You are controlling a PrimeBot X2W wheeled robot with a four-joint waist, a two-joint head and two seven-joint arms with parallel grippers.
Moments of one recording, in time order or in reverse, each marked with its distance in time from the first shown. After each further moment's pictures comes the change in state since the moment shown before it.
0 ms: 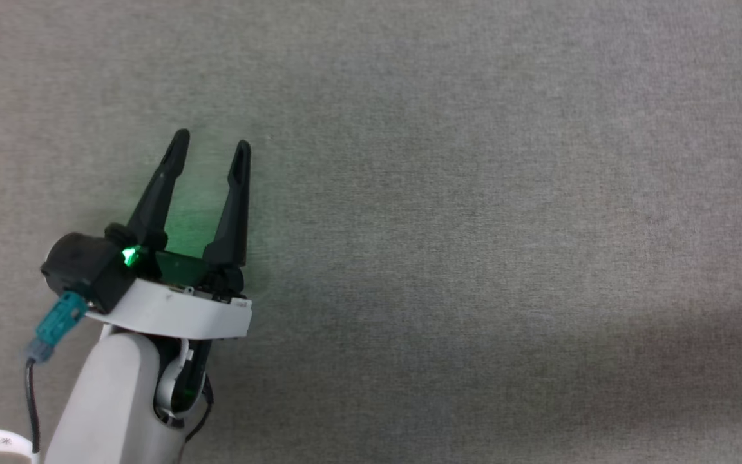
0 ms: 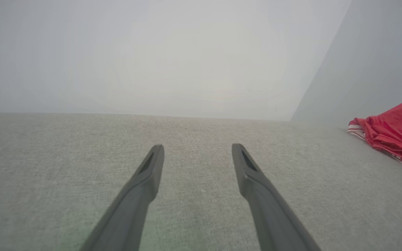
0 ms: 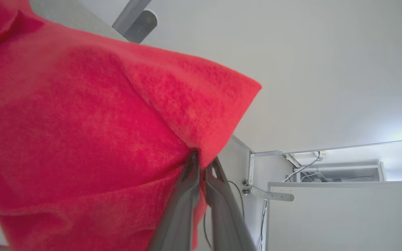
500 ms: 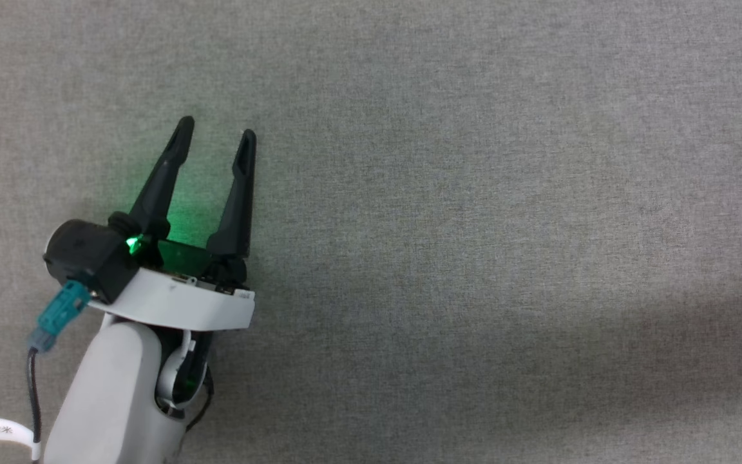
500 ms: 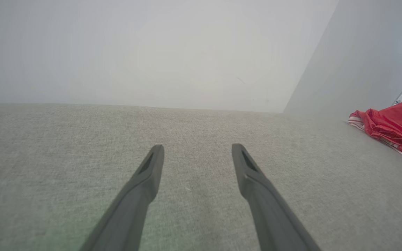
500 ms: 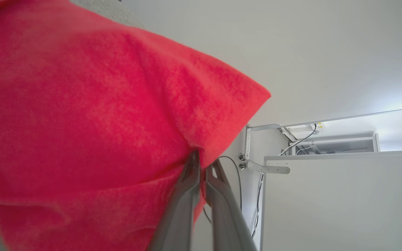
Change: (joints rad) left arm -0.033 0.011 -0.021 0.006 0.000 0.000 0.000; right arm -0.033 0.052 -0.069 0.127 -0.105 0.000 0.001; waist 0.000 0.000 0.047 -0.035
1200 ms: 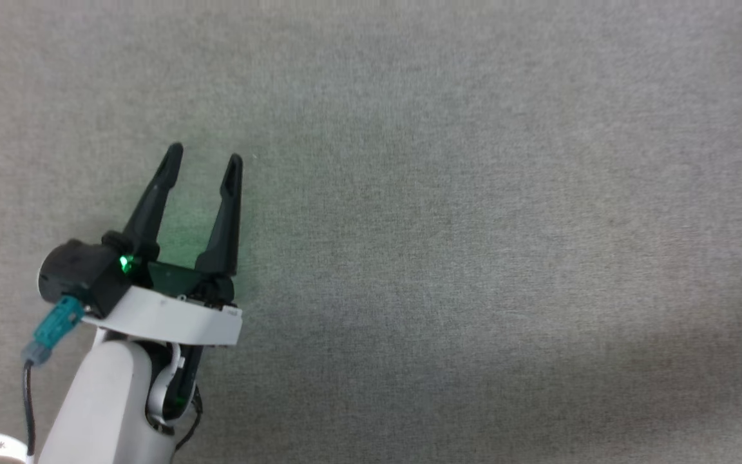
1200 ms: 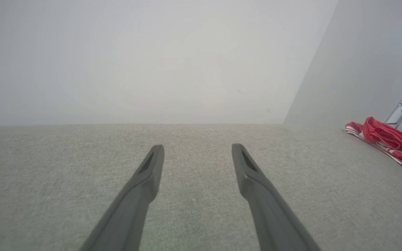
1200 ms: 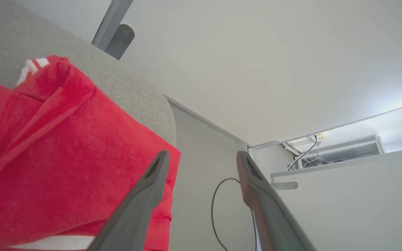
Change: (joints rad) left arm 0.039 0.018 0.016 0.024 -0.004 0.000 0.000; right arm 0.006 0.150 -0.137 0.091 -0.121 0.000 -0.098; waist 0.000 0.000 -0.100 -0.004
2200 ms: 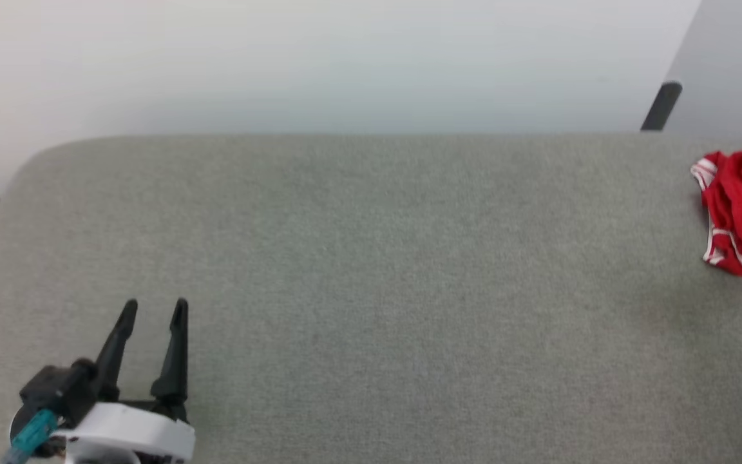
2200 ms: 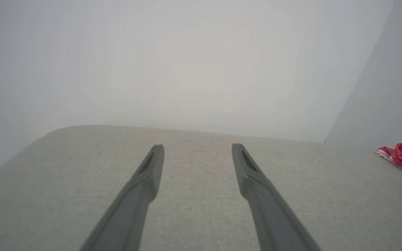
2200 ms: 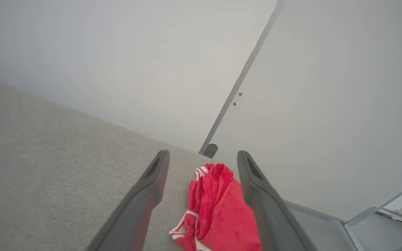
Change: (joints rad) left arm 0.294 0.007 0.127 0.094 -0.032 0.000 0.000; right arm 0.481 0.356 -0.229 -0.117 0.005 0.000 -0.373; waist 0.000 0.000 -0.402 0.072
